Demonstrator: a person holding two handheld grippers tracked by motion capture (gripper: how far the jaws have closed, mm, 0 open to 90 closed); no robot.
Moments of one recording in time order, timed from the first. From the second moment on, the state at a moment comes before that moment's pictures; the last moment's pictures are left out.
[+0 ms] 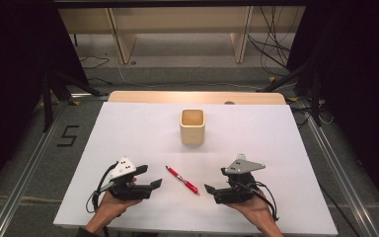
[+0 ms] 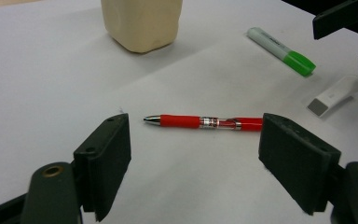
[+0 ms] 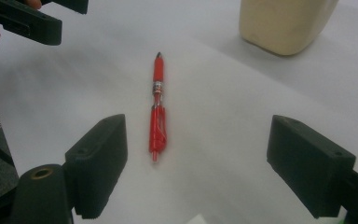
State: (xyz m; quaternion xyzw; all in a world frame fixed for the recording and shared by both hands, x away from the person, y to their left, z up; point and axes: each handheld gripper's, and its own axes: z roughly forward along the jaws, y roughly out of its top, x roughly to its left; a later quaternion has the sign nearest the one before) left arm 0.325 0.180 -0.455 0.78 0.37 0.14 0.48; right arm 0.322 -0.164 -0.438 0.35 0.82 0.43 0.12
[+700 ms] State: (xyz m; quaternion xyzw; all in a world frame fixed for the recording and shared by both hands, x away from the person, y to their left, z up) left arm 0.317 0.191 -0.458 0.78 0.37 0.14 0.49; right arm 0.334 -0.147 -0.440 0.35 0.84 0.40 0.12
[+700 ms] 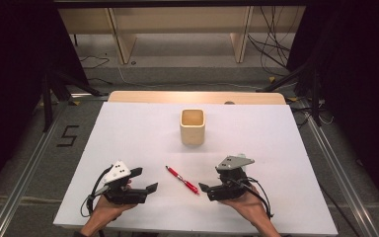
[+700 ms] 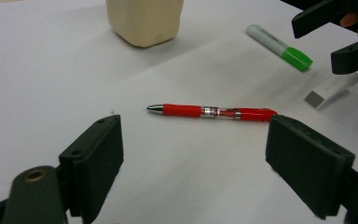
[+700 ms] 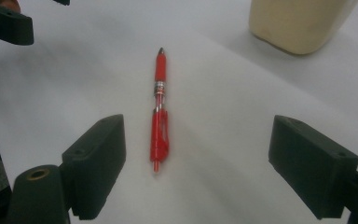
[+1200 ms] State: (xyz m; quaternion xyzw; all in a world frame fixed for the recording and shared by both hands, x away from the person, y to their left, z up) left arm 0.311 0.194 -0.458 0.77 0.38 0.14 0.49; right arm 0.355 -0.123 -0.435 0.35 0.85 0.39 0.10
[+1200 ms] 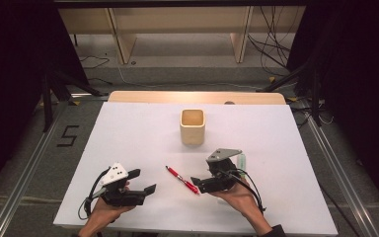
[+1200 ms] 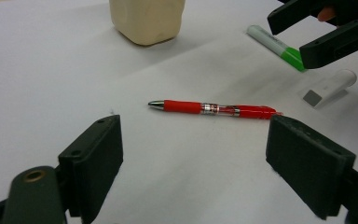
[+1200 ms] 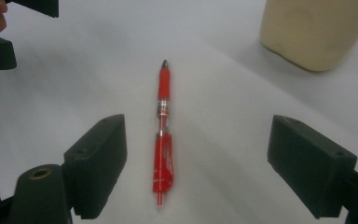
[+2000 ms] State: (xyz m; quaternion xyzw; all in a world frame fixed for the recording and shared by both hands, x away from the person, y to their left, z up) left arm 0.307 0.197 -0.460 0.77 0.37 0.15 0.50; right arm 0.387 -0.066 -0.455 0.33 0.89 0.30 0.06
